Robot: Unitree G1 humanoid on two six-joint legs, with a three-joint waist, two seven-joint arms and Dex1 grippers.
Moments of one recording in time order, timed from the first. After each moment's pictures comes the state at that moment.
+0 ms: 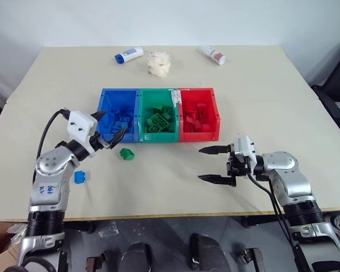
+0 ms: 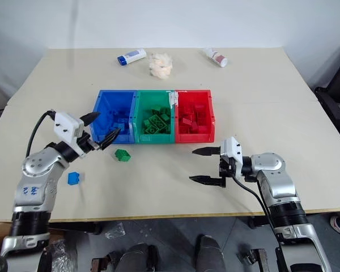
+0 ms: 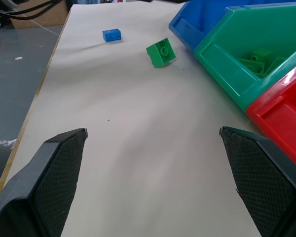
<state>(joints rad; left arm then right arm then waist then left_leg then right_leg) -0.30 0.56 0.22 -0.03 -0.28 0.13 -0.61 -0.47 -0.54 0.06 0.22 0.39 0.05 1.38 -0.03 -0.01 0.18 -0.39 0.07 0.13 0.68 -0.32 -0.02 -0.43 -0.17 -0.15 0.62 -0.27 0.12</state>
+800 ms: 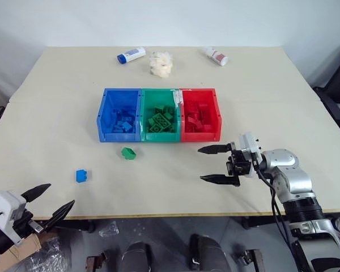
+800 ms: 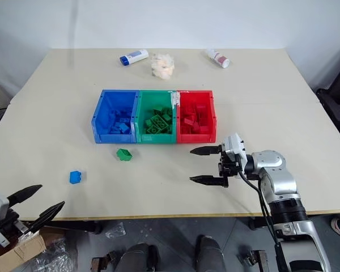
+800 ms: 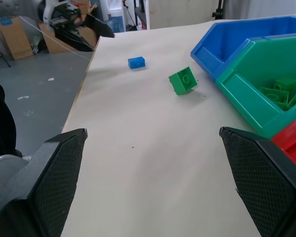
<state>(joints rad) 0.54 0.60 0.72 -0.31 -0.50 0.16 -0.85 -0.51 -0.54 0.05 0.24 0.47 0.10 1.47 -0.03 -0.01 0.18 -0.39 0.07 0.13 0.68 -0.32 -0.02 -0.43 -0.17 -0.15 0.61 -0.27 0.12</state>
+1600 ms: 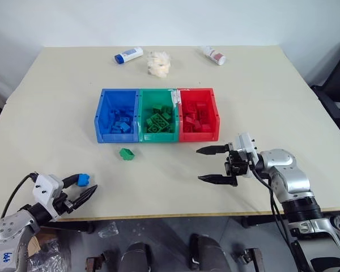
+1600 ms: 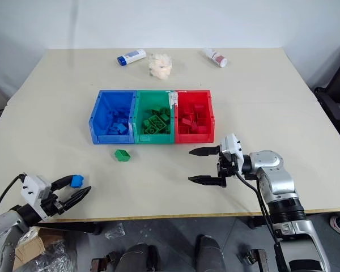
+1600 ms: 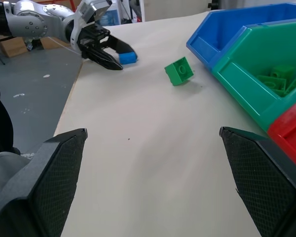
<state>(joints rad) 0.21 0.60 0.42 -0.03 -0.38 0.07 -0.82 -0.50 -0.54 0.06 0.23 0.46 0.11 1.44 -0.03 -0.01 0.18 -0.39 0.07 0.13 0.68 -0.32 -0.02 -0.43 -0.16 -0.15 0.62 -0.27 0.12</state>
